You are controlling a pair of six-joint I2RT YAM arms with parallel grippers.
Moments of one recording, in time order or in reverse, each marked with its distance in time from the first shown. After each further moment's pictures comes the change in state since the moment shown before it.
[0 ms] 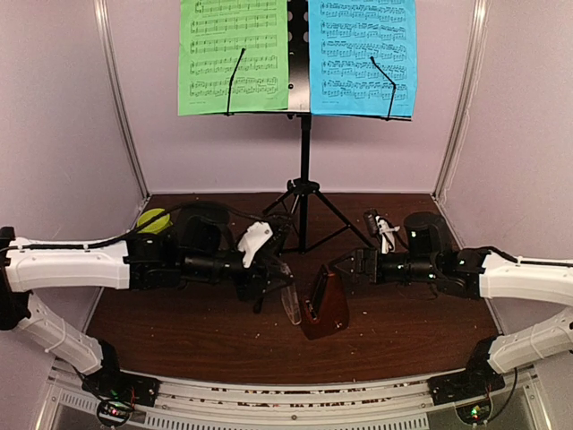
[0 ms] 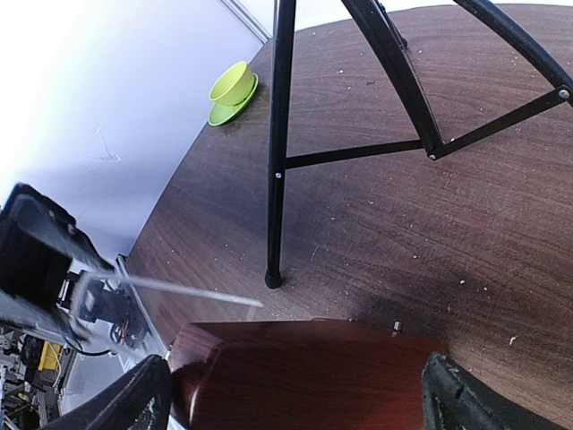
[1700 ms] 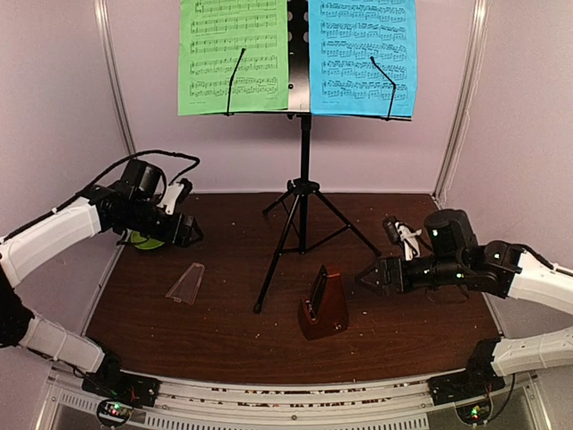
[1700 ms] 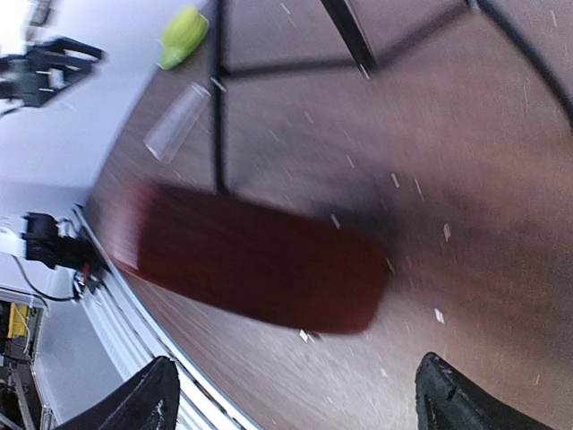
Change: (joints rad) left arm 0.658 -0.067 0.139 -0.587 -0.011 -0.109; right arm -0.002 -0.201 0.084 -0.438 0.024 -0.080
